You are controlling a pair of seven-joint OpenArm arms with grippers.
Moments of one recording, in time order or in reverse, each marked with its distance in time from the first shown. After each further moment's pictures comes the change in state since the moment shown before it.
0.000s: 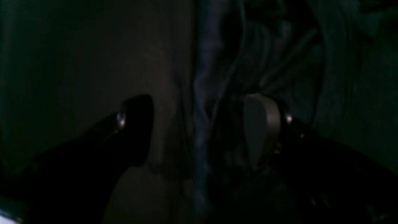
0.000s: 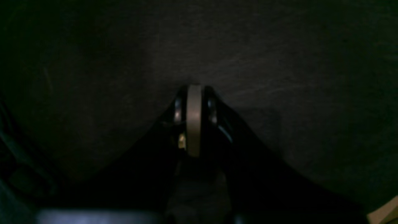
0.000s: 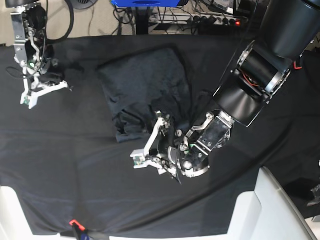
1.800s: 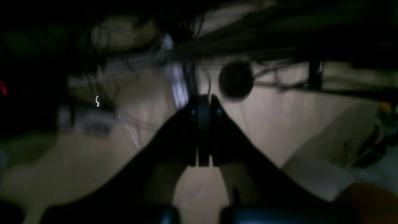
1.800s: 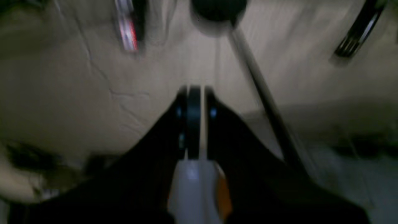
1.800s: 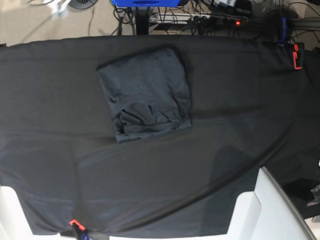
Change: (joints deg) left arm 55.5 -7.1 -28.9 -39.0 1.9 7.5 -67.8; right arm -17.0 3.3 -23.0 -21.0 -13.8 7.1 -5.3
